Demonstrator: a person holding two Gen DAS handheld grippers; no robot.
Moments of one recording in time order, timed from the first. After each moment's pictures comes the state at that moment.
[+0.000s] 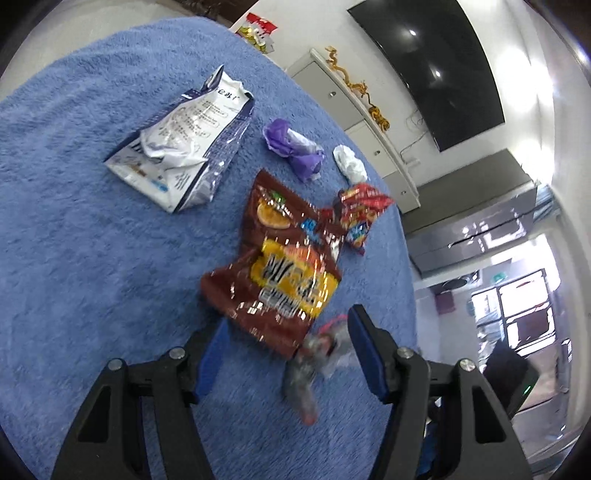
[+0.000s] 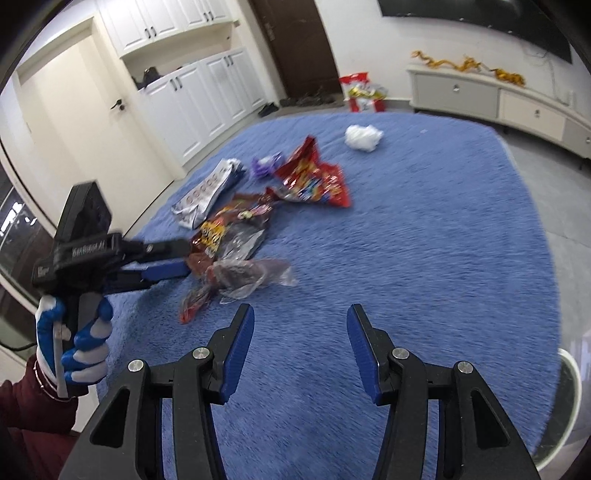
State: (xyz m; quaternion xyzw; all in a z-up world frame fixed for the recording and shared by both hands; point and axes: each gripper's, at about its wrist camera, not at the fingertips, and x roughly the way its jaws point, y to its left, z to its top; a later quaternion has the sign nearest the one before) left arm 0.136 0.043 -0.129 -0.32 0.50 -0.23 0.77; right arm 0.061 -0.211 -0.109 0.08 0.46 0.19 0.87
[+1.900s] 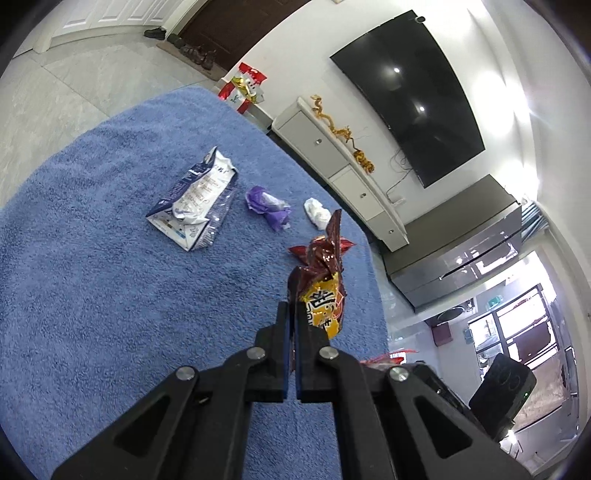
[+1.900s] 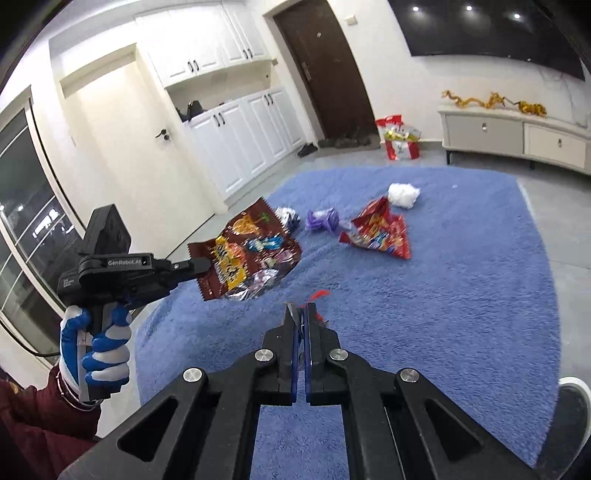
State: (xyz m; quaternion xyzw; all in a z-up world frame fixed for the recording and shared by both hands) left arm 0.080 0.081 -0.065 -0.32 0.41 -0.22 0.82; right arm 0.032 -0.221 -0.055 0.10 0.35 0.23 0.90
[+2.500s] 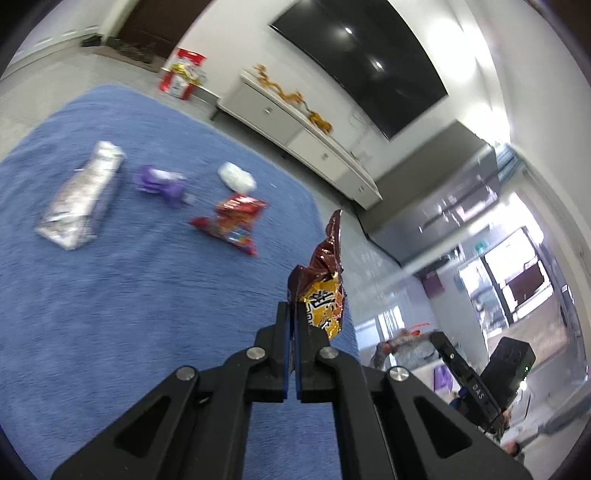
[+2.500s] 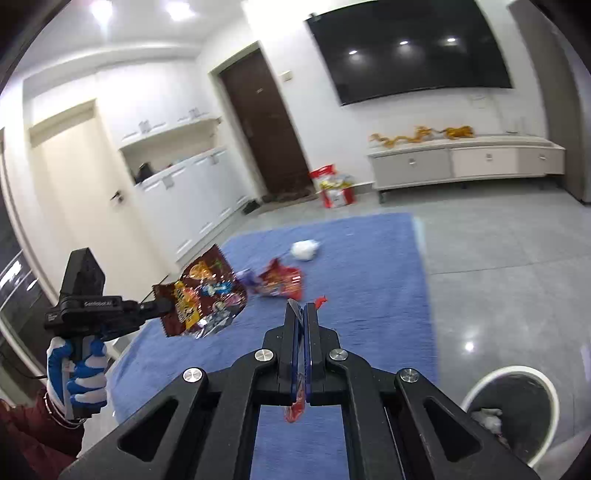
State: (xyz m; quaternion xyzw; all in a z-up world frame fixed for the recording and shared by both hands) left arm 0.088 -0.033 -0.032 -0.24 0.43 -0.31 0.81; right arm -0.029 -0.342 -0.027 0.16 0.27 0.10 0.94
